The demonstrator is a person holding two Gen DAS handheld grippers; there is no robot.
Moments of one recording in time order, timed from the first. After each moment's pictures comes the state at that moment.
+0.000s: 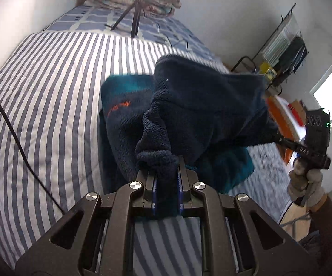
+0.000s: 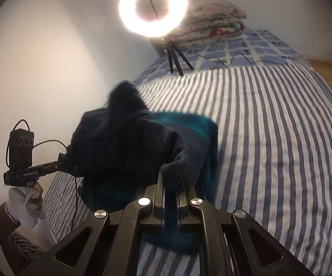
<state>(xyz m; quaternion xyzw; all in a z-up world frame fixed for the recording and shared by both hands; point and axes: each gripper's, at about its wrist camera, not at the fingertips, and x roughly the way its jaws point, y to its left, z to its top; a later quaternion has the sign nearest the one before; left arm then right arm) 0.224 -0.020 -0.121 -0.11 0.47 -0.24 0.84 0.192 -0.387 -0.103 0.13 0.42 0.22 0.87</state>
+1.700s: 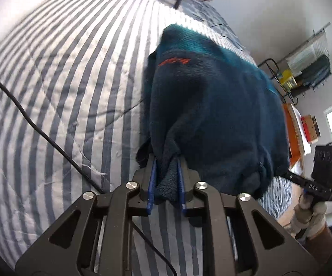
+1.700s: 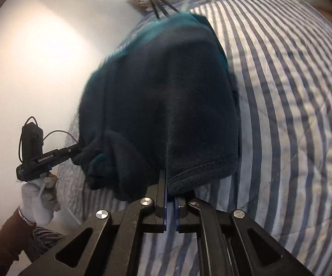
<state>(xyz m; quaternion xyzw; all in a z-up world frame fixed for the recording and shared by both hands) 0.177 0.039 -0.151 -0.17 0.54 -0.17 0.80 0.142 -0.351 -0.137 0.18 0.54 0.21 0.79</state>
